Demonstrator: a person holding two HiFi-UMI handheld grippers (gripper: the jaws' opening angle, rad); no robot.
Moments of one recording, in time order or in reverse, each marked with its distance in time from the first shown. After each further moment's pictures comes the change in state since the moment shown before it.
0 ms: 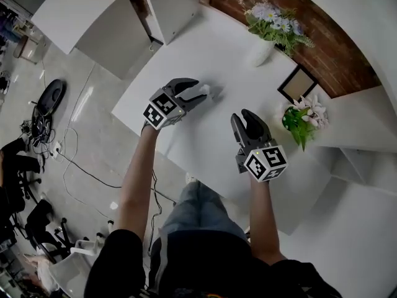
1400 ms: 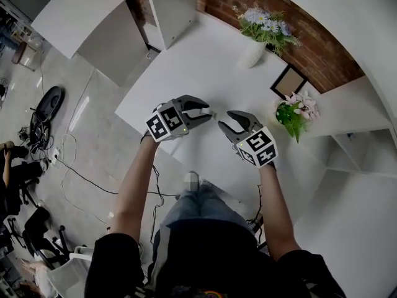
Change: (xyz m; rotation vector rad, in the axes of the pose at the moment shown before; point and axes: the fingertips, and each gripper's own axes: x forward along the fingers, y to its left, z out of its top) left arm -0.029 -0.104 0.023 0.131 0.076 -0.241; right arm 0.000 0.040 -0.047 -0.390 0.393 0.214
